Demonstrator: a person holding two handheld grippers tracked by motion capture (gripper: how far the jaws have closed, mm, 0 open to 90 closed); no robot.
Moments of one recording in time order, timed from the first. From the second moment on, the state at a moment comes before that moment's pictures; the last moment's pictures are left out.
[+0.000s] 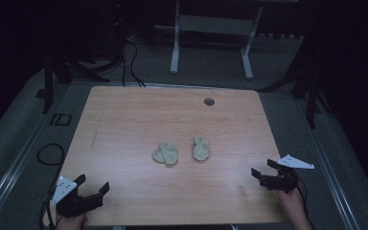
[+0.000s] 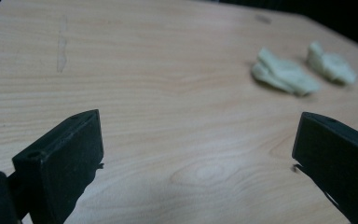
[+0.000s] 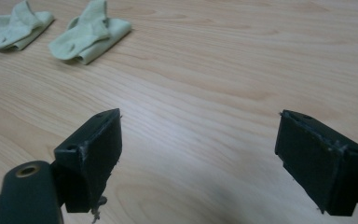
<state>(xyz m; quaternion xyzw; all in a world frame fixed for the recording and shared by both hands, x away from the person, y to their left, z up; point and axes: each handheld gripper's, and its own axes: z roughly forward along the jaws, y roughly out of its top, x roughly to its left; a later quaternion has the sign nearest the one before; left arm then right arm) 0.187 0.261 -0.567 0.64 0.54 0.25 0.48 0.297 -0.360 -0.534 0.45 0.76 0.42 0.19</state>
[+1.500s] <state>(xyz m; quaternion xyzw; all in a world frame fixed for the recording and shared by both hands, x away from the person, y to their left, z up) 0.184 0.259 -0.568 0.67 0.51 0.26 0.46 0.408 -0.172 -0.542 0.35 0.85 0.36 0.15</state>
